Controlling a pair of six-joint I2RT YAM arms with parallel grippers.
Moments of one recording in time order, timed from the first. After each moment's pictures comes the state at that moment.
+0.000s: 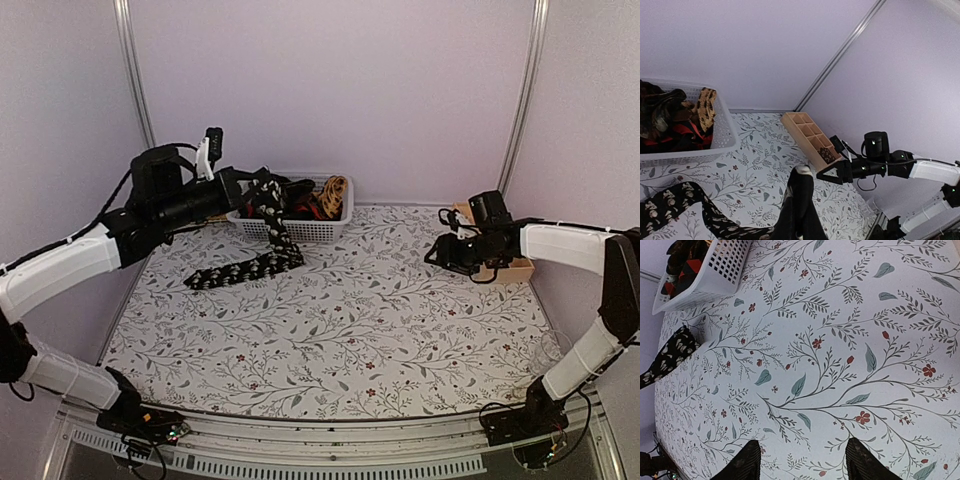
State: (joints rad) left arm -0.59 1.28 1.08 0.11 0.19 -0.57; right arm 0.29 1.54 1.00 -0.33 -0.29 0.44
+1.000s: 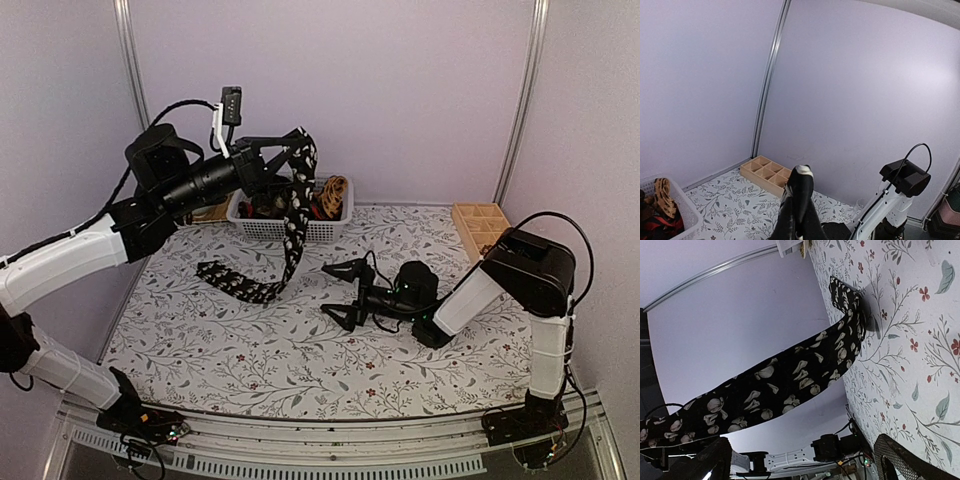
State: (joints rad) left arm -0.75 1.30 1.17 0.33 0.31 -0.33; right arm 0.83 2.00 0.76 1.20 -0.40 1.77
